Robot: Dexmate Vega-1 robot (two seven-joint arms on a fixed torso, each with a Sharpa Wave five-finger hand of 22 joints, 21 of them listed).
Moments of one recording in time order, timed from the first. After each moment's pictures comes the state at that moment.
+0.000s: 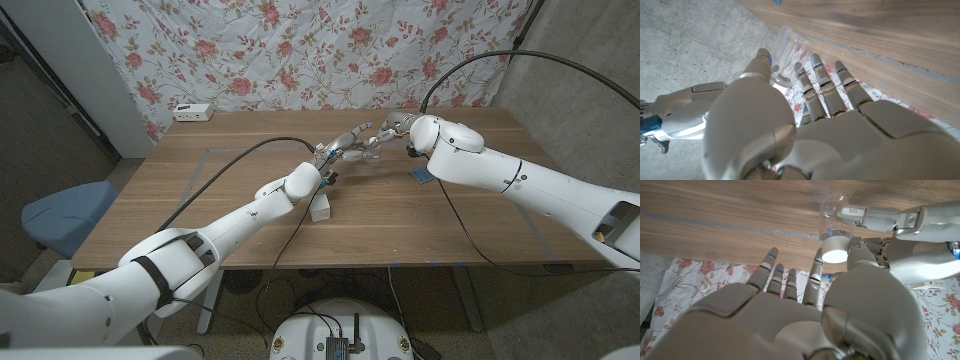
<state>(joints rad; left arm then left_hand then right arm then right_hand) 0.45 0.27 0.84 -1.01 0.10 -0.37 0.14 0.98 -0.03 0.39 -0.15 0.18 0.00 -0.03 0.18 0.17 0.81 -0.13 0.19 0.19 0.78 -0.09 0.17 0.16 0.43 0.09 0.22 0.16 -0.31 -0.80 -1.00 -2.03 -0.24 -1.02 0.24 0.78 0.03 0.31 -0.13 0.18 0.63 -0.06 0.36 0.29 0.13 0.09 0.20 0.20 0.14 0.13 0.21 0.20 0.34 0.11 0.19 0.17</state>
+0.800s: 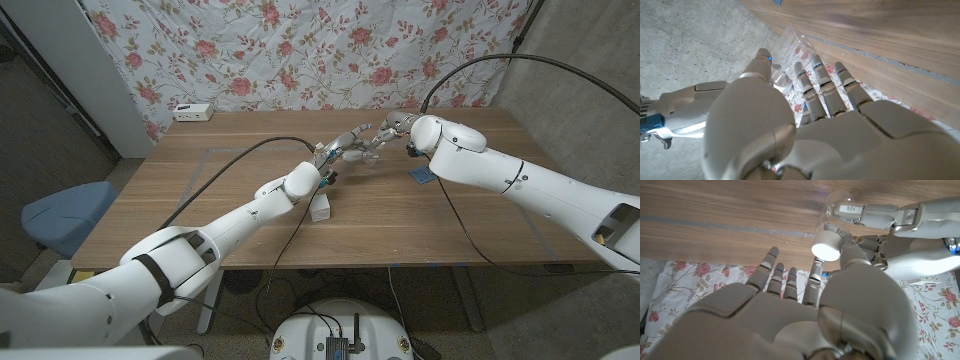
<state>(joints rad) 0.44 0.26 0.84 -0.98 0.10 -0.38 0.13 0.98 -0.03 0.40 -0.14 0.18 0.01 -0.03 0.18 0.17 0.81 -0.13 0.19 0.19 0.78 -0.09 0.17 0.16 0.42 0.05 0.20 0.16 -0.34 -0.80 -0.96 -2.02 -0.21 -0.97 0.23 0.84 0.09 0.35 -0.16 0.18 0.64 -0.09 0.38 0.29 0.15 0.08 0.20 0.20 0.15 0.12 0.21 0.20 0.35 0.10 0.19 0.17</state>
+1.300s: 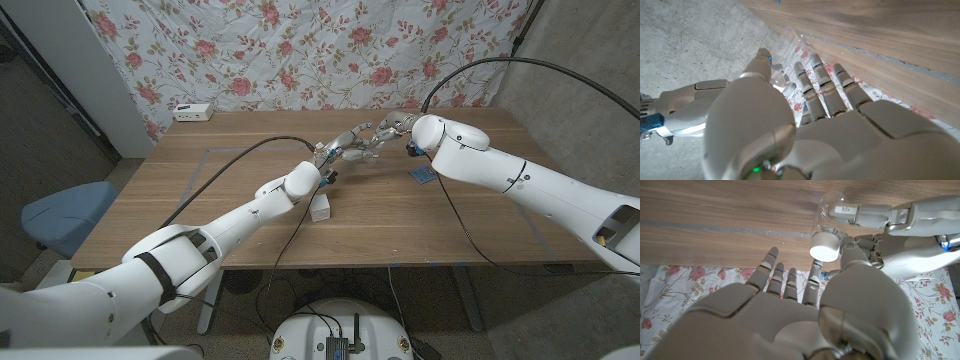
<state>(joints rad) 0.44 0.25 0.84 -0.96 0.10 -0.40 0.15 0.98 -0.03 0.41 -0.14 0.18 0.02 -0.02 0.19 0.17 0.82 -0.13 0.19 0.19 0.79 -0.09 0.17 0.16 0.42 0.02 0.20 0.16 -0.36 -0.80 -0.93 -2.00 -0.19 -0.93 0.22 0.78 0.06 0.32 -0.14 0.18 0.52 -0.07 0.34 0.29 0.14 0.08 0.20 0.20 0.15 0.12 0.21 0.20 0.35 0.10 0.19 0.17</state>
